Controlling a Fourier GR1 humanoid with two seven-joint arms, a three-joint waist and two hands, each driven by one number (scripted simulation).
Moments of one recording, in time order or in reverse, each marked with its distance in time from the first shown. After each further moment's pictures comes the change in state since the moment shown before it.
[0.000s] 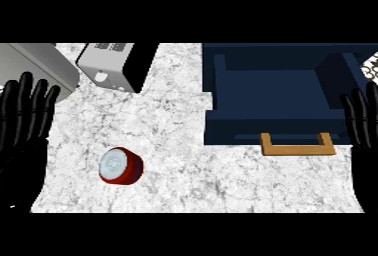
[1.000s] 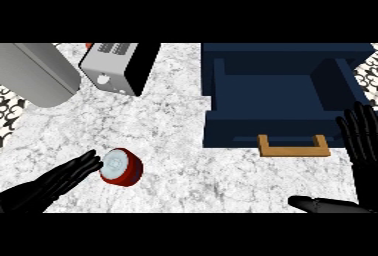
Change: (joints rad) left arm 0.217 0.342 -0.038 -0.045 0.516 -0.617 0.143; right arm 0.116 -0.004 -0.035 -0.006 -0.030 0.013 0.197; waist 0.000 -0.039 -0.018
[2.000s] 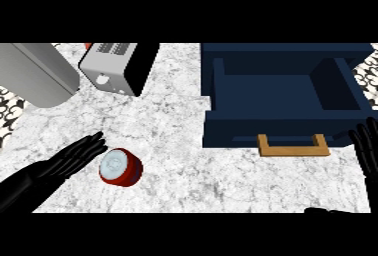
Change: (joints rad) left arm -0.072 -0.136 0.086 0.188 -0.078 -0.104 0.054; right arm 0.093 0.010 -0.107 0.050 -0.052 0.116 -0.125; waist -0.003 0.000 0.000
